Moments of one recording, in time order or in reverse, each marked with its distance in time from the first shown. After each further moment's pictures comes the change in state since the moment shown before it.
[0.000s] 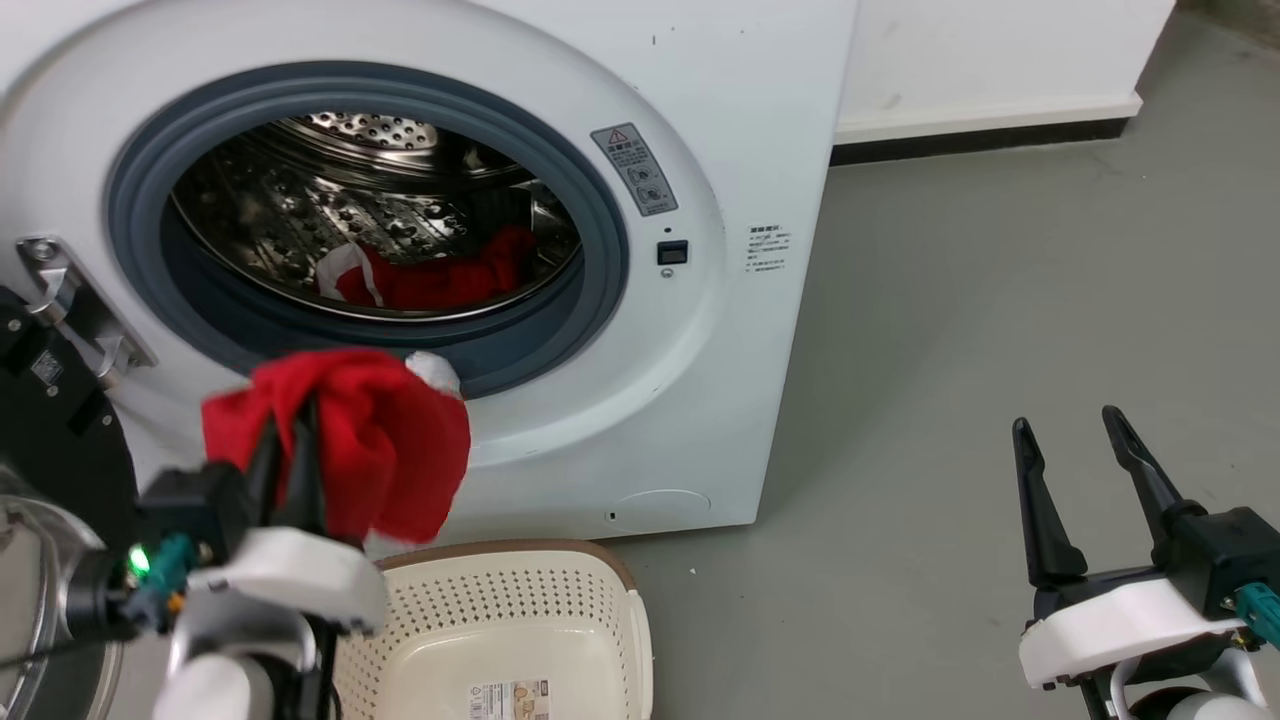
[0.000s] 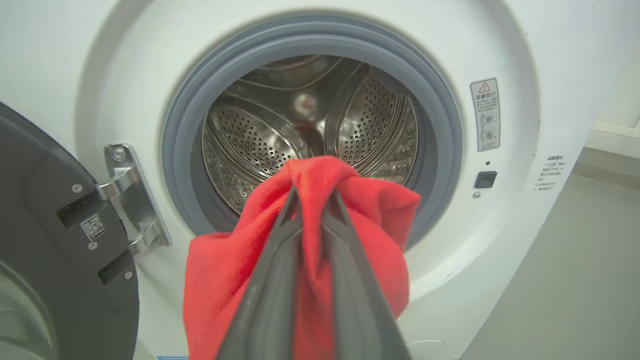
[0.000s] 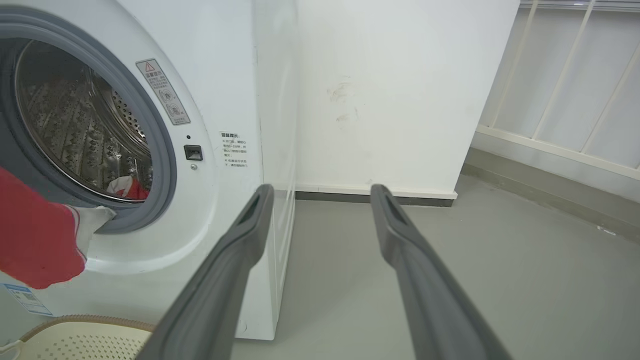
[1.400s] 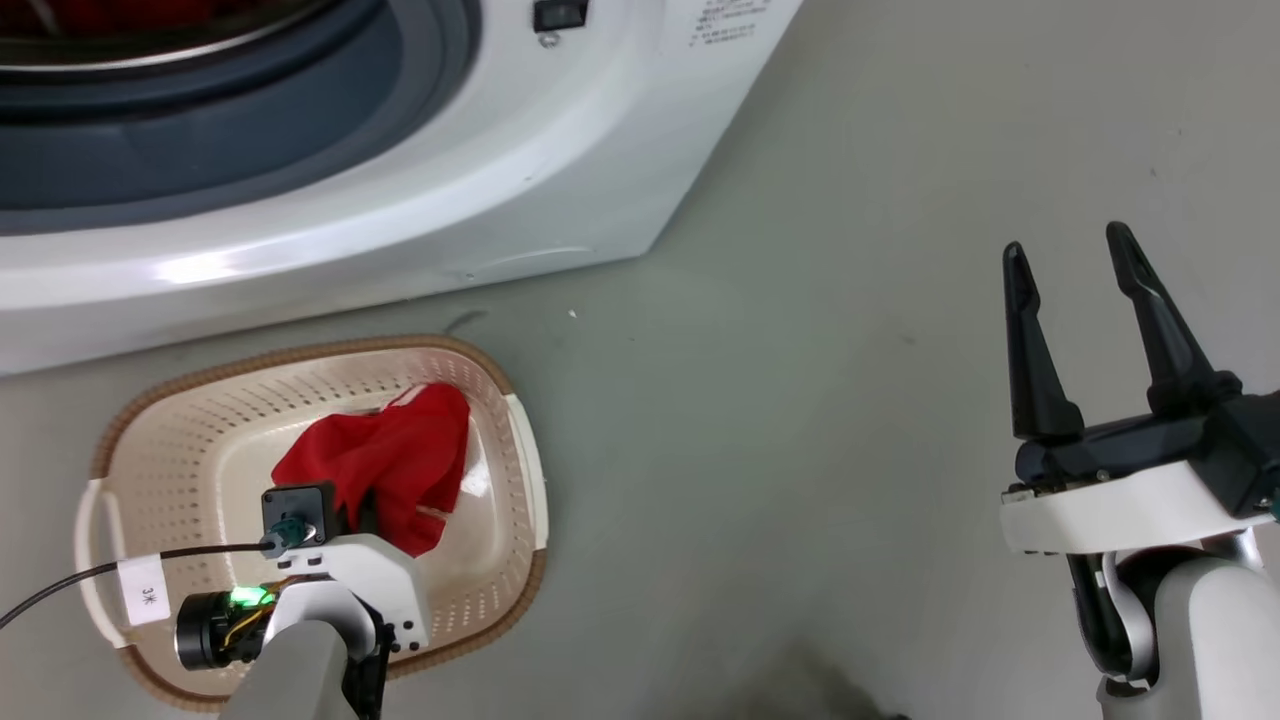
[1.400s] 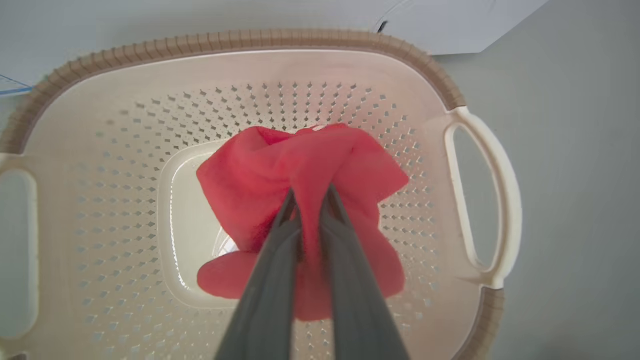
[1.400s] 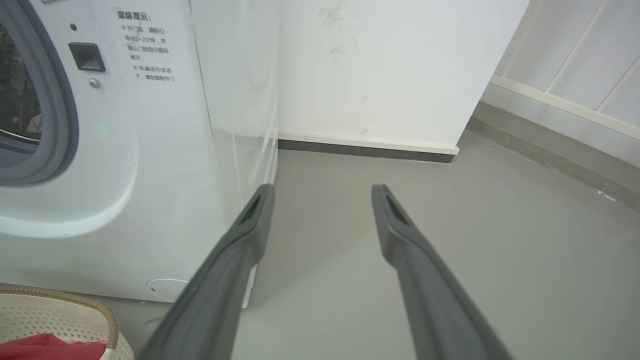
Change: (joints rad) left arm -0.333 -0.100 -0.086 0.994 -0.045 -0.053 -0.222; right arm -0.223 0.000 0.059 -0.030 0.023 0.000 -0.075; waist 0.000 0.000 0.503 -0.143
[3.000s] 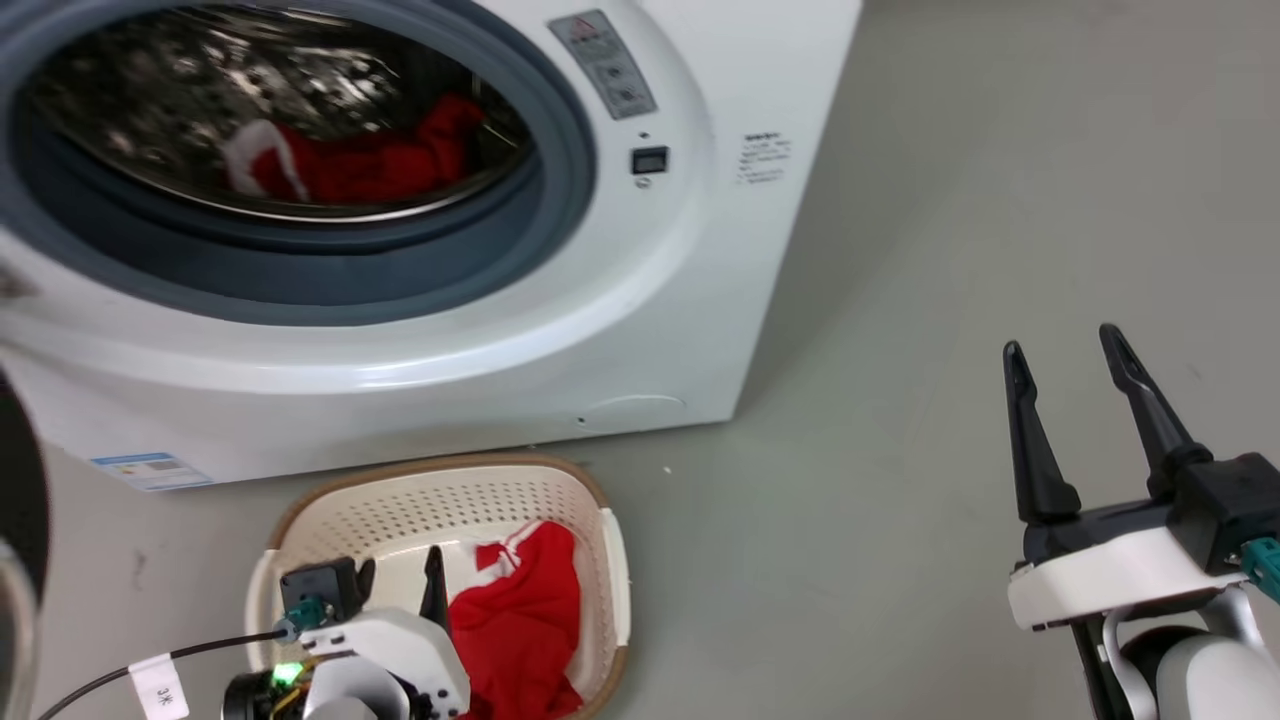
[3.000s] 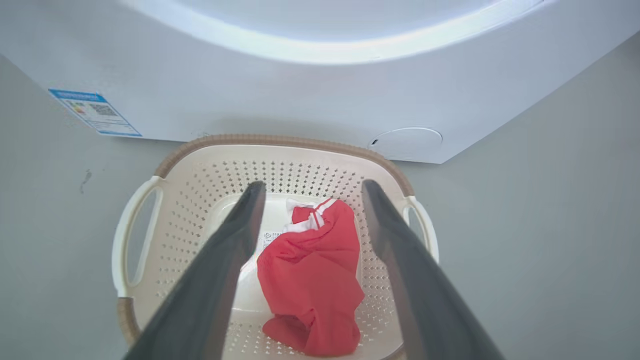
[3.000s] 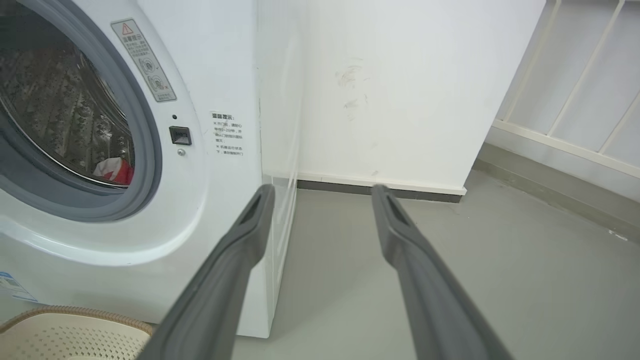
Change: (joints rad) left arm 0.145 -0.085 0.095 -0.061 -0.020 -0.064 -0.023; right arm 0.122 0.001 -0.025 -0.002 -0.040 0.000 0.055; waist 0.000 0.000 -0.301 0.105
